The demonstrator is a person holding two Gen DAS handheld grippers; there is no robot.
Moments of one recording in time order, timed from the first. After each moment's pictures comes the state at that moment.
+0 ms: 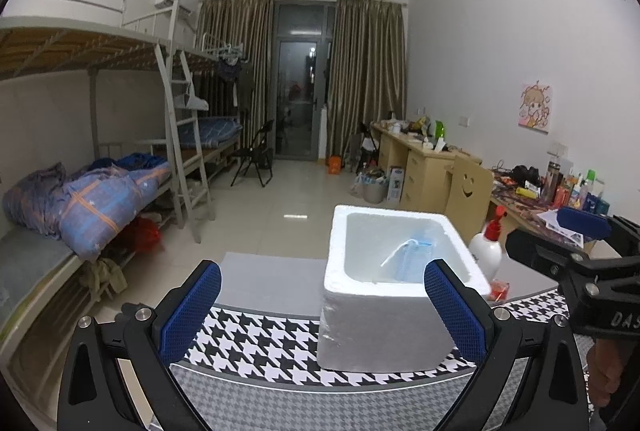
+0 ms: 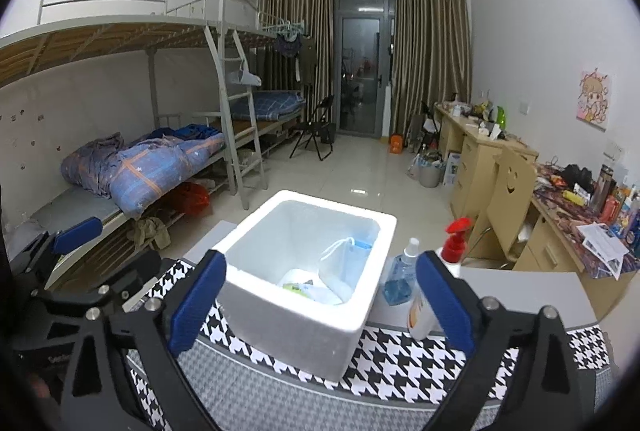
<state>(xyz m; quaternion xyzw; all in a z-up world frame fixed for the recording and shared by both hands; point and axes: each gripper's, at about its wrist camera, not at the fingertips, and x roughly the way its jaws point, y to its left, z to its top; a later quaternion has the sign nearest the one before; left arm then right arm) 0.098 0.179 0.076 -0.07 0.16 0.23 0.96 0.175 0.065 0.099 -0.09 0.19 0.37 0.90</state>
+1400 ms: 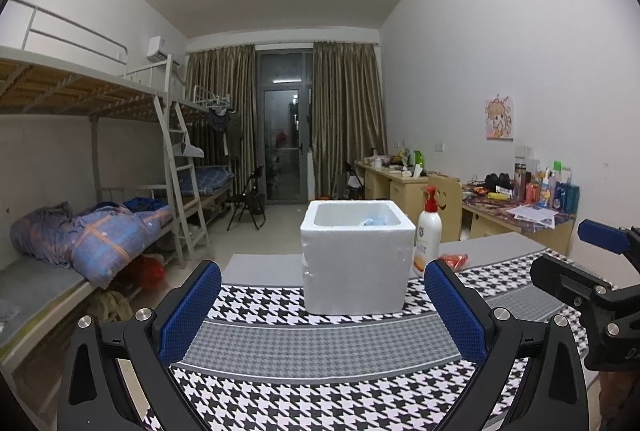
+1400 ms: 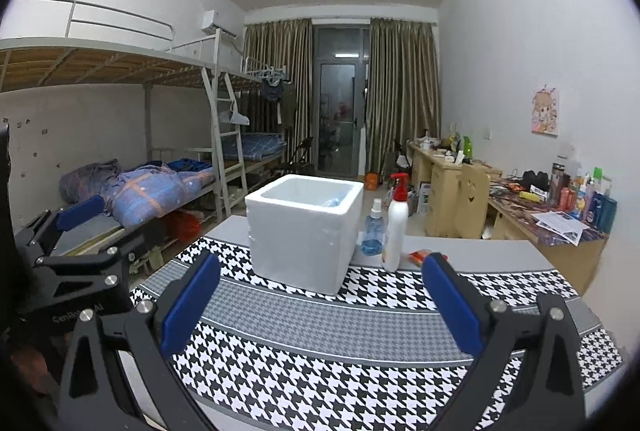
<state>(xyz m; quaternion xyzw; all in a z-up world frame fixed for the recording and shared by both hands) -0.028 0.086 0.035 -0.01 0.09 0.21 0.97 0.031 -0.047 0.038 -0.06 0.11 0.33 0.94</state>
